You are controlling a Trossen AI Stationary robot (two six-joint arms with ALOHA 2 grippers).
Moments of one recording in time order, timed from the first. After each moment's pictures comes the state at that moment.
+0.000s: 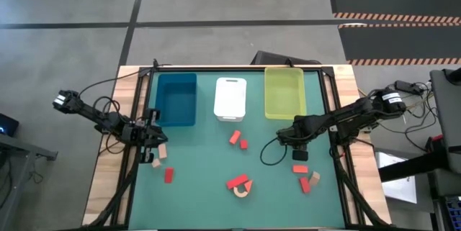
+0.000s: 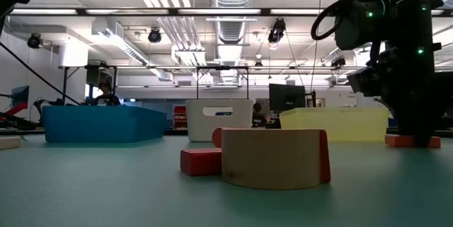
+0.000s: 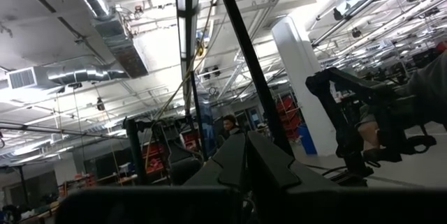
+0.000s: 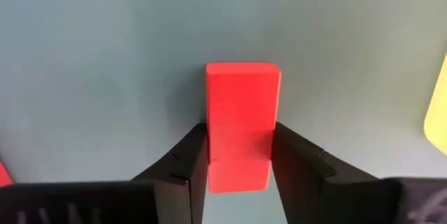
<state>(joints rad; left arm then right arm) -0.41 0.41 0.03 0.83 -0.09 0.40 0.13 1.47 0.69 -0.84 0.06 0.27</state>
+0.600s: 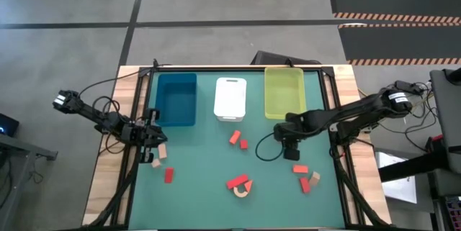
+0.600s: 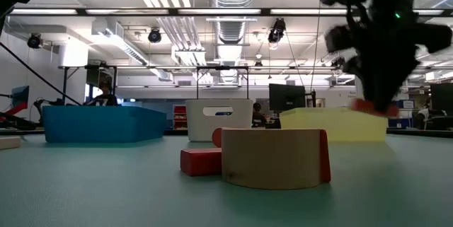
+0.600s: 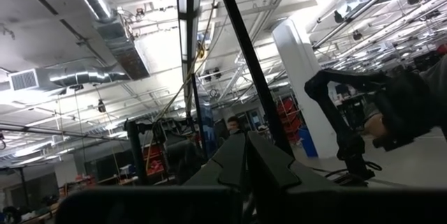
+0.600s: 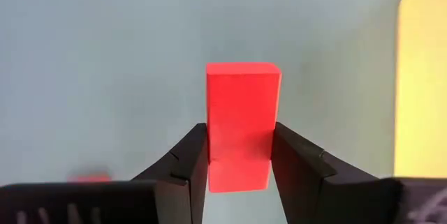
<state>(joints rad) -0.41 0.41 0.03 0.84 -0.09 0.40 0.13 1.39 0.85 -0.79 0.04 0.25</state>
